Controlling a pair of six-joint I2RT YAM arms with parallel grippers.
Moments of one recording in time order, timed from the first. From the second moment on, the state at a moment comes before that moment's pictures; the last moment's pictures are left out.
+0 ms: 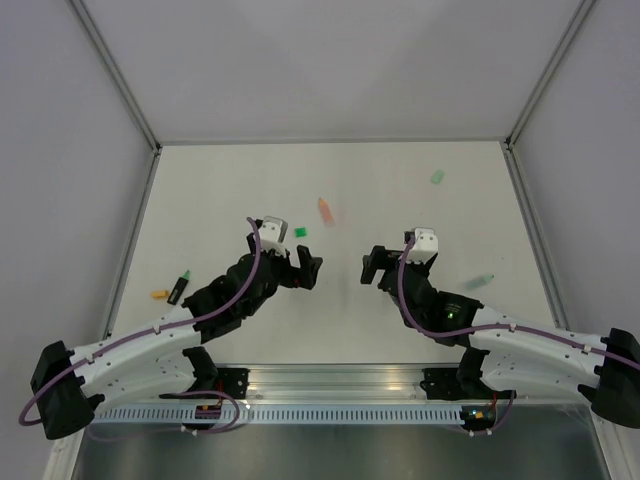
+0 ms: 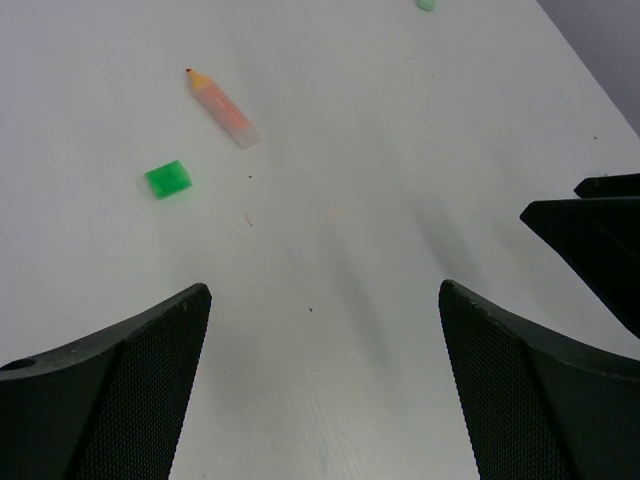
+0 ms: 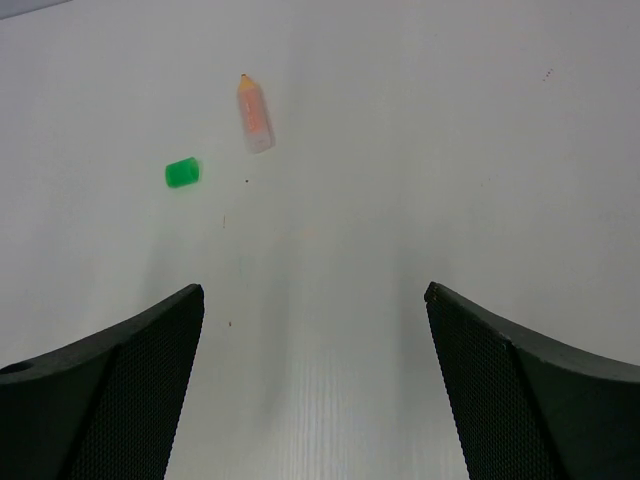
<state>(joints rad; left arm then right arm) -0.95 0.90 0.60 0.02 -0.42 -0.39 1.06 0.96 0.57 -0.09 0.85 0.68</state>
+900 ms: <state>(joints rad) 0.18 1.26 0.99 -0.76 -0.31 -0.99 1.06 1.11 0.66 -0.15 0.84 0.69</state>
